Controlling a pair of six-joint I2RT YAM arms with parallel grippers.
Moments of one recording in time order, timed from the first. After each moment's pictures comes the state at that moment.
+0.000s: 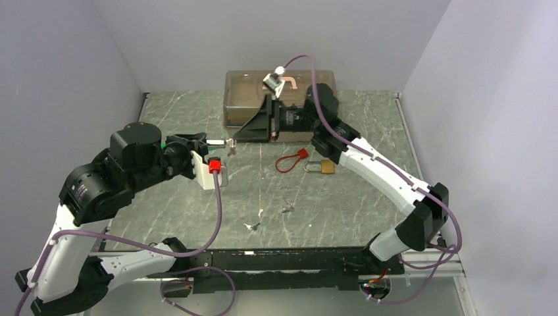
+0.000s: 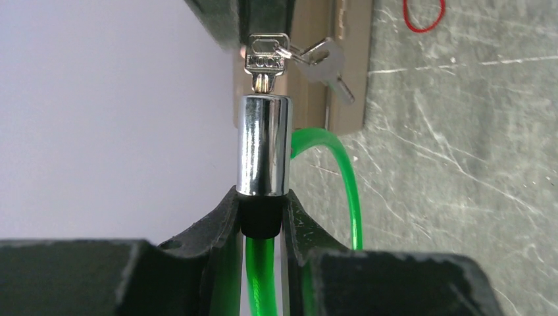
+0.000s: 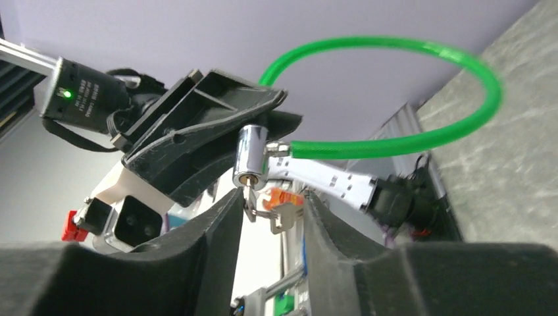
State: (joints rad) left arm -0.78 0.95 1.67 -1.16 -0.01 1.13; right arm 0.77 1.51 1.47 0.10 -0.84 1.14
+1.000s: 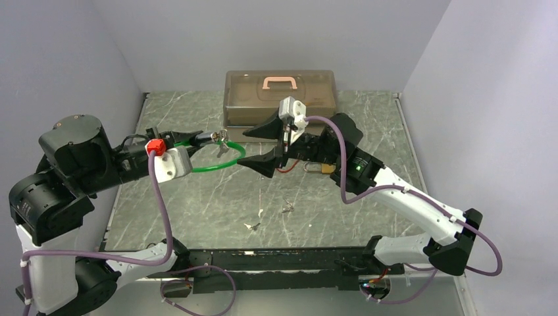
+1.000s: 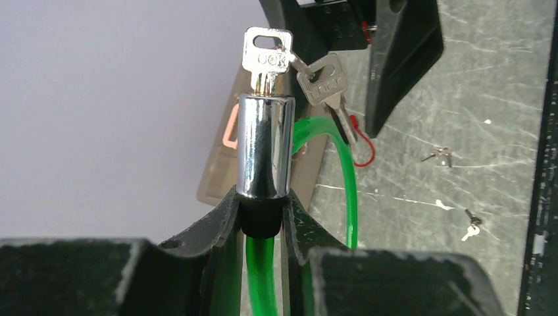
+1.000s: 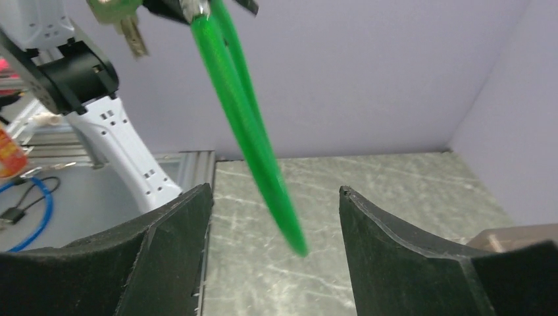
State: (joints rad) left arm -0.66 1.03 2.02 -1.18 0.35 0.78; right arm 0.94 1.22 1.29 0.11 -0.54 0.07
